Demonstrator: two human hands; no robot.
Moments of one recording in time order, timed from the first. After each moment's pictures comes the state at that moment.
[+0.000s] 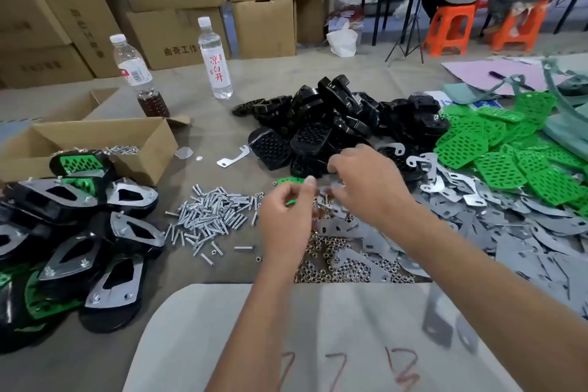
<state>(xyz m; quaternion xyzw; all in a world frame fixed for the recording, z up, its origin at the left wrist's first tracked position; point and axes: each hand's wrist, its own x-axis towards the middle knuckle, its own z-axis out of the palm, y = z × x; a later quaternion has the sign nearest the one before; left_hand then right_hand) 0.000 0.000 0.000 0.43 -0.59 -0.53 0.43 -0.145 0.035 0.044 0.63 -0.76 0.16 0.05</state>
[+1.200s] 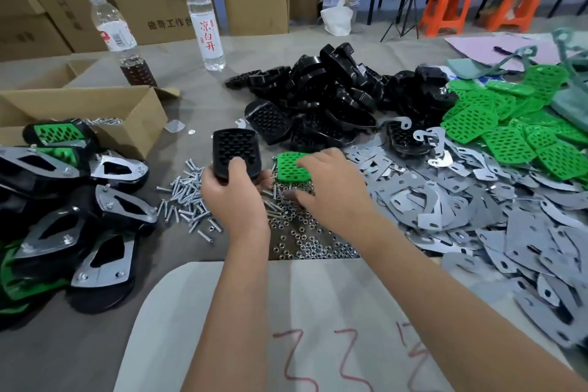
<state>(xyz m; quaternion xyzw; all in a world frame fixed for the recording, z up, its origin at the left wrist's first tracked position) 0.034 -0.039 -0.008 0.43 -0.33 -0.53 0.64 -0.088 0.020 -0.012 0.61 -0.76 0.21 0.03</state>
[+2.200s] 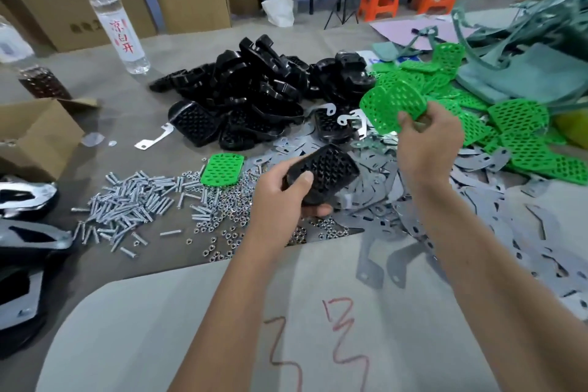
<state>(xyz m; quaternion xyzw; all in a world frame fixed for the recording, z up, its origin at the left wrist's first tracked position) -0.039 0.048 -0.006 0.28 -0.59 -0.71 0.29 -0.247 0.132 0.005 0.21 -0.80 0.54 0.13</state>
